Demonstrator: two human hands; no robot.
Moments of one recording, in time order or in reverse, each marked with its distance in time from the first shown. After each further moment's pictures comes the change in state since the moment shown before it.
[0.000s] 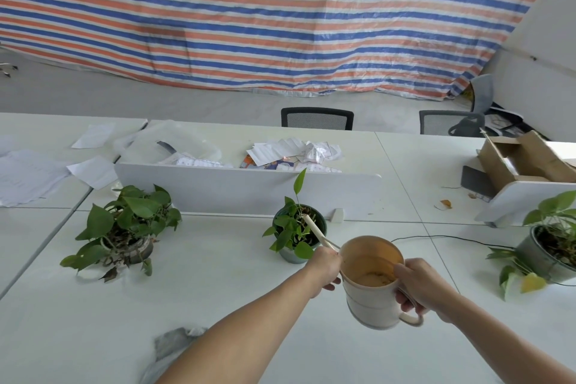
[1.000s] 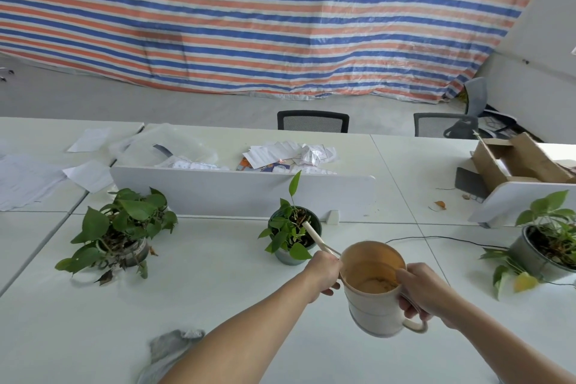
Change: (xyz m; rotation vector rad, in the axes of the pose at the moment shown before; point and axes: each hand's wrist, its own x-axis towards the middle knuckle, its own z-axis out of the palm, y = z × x) left_hand -0.005 -0.002 0.009 0.013 -0.030 0.013; right_hand -0.012 0.011 -0.010 -0.010 0.000 -0.005
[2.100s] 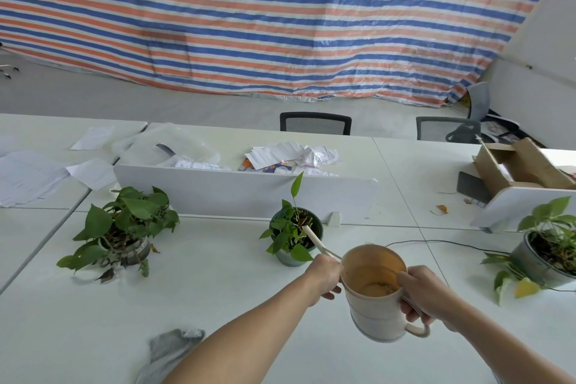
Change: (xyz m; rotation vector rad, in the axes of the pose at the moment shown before) left_hand -0.005 0.000 0.000 -0.013 -0.007 -0.017; right_hand -0.001 -0.002 -0.001 -0.040 -0.011 -0.012
